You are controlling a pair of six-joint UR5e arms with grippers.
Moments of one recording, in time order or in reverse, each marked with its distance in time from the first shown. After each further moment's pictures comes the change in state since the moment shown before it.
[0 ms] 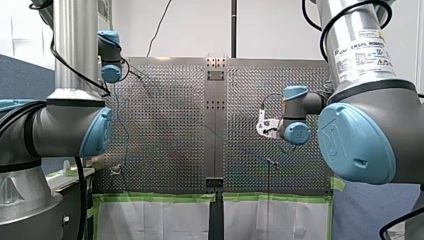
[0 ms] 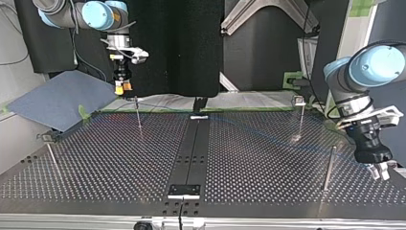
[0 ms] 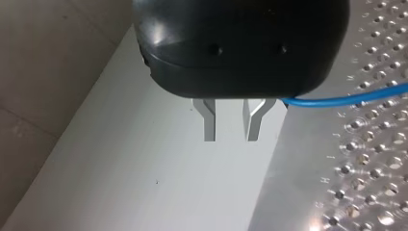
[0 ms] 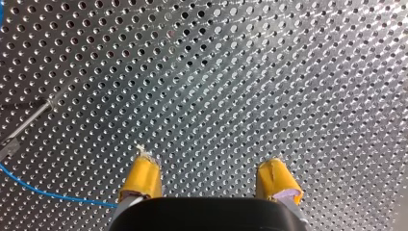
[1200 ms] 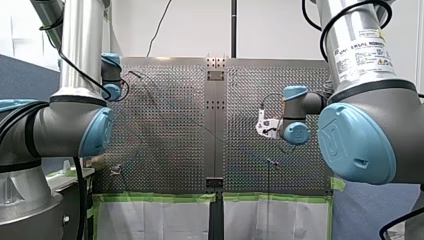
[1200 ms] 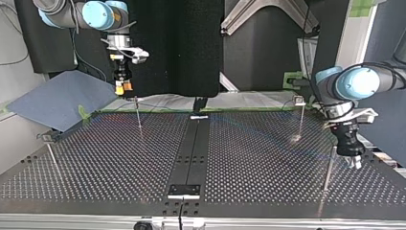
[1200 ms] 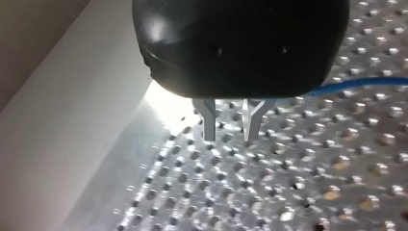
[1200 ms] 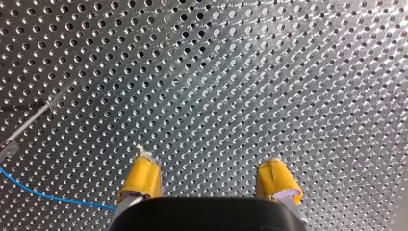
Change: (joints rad) left arm 0.011 -0.184 0.001 0.033 0.020 -0.021; right arm 0.003 0.000 0.000 -0.003 0.000 -0.002
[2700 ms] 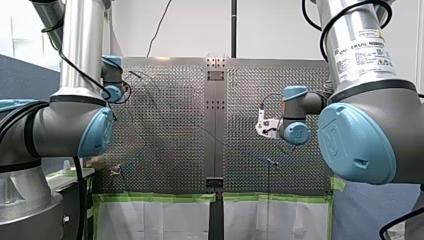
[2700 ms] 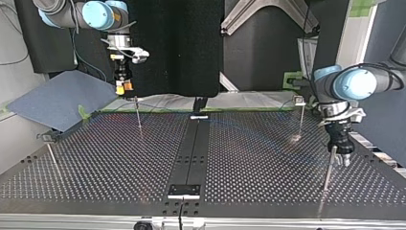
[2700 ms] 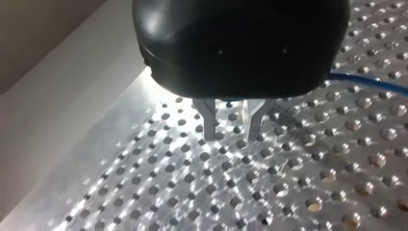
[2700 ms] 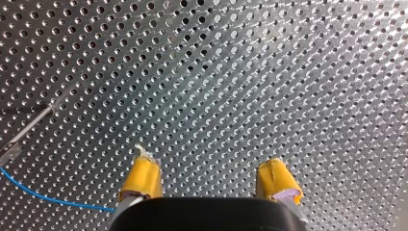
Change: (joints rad) left arm -0.003 -0.010 -0.002 -0.044 0.062 -0.150; right arm 0.000 0.000 0.000 0.003 -0.008 0.001
